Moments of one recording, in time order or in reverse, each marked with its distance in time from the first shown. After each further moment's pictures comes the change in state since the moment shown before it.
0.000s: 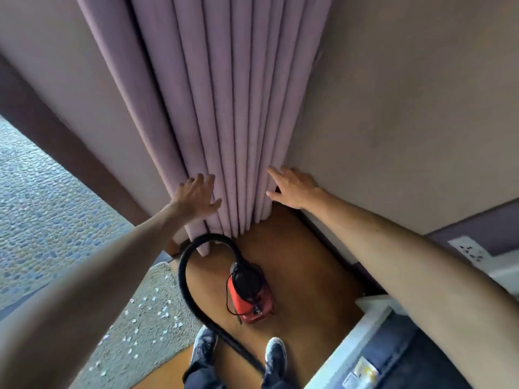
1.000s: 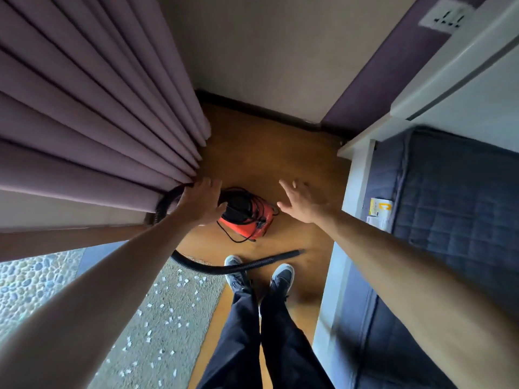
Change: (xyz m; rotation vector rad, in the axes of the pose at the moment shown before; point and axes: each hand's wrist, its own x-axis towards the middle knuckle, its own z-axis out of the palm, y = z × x) left_hand 0.026 0.045 0.227 0.318 -0.475 0.590; right_hand -0.124 -0.053 0.292 0.467 -0.325 0.679
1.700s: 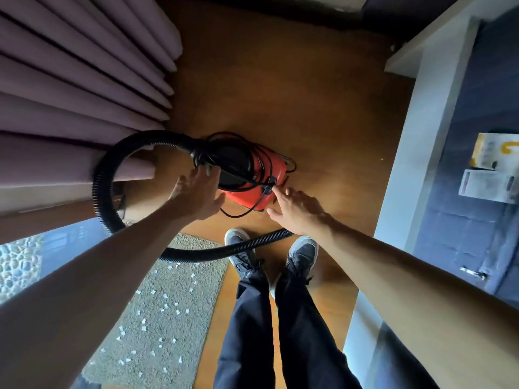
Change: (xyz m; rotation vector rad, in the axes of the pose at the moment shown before) left_hand 0.132 0.000 0.233 0.066 -0.187 0.029; right_hand 0.122 0.003 0.278 0.232 -0.144 -0.032
